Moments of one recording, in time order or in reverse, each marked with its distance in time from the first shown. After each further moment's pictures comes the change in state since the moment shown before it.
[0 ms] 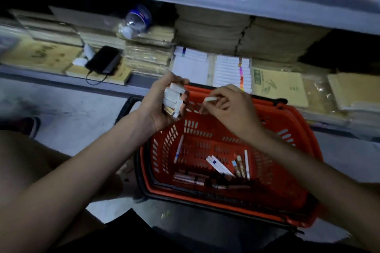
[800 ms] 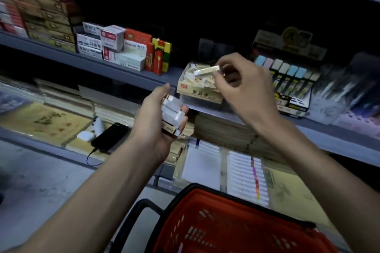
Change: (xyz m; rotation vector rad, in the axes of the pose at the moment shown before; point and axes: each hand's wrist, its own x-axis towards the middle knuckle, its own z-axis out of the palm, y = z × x) left_hand -0.002 0.180 0.021 -0.165 0.058 0.468; right_hand 0.246 -0.156 -0.029 -0.214 0.242 -0.402
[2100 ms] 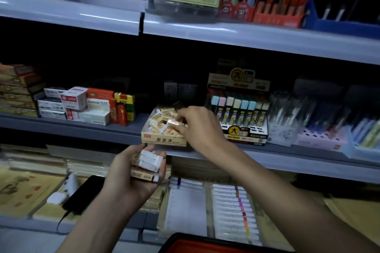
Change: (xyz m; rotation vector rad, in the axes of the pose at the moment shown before) left_hand 0.008 -0.002 0.029 -0.153 0.029 -0.232; right_hand 0.029 0.019 0.007 -0.279 -0.234 0.151
